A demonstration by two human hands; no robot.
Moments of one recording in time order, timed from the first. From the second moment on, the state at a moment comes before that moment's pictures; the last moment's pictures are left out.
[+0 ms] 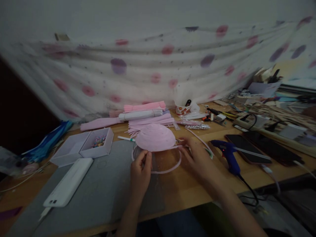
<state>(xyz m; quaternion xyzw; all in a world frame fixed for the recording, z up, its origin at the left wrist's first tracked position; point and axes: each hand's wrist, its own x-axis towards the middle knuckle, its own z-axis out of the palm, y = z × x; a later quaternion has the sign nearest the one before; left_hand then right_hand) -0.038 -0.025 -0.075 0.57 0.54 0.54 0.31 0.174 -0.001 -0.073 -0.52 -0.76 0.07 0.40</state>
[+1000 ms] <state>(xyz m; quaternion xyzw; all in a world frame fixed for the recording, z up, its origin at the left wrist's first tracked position) -0.045 -0.025 -0.087 0.55 0.52 0.53 0.38 0.154 -0.020 -0.048 -0.39 -0.84 0.09 0.37</state>
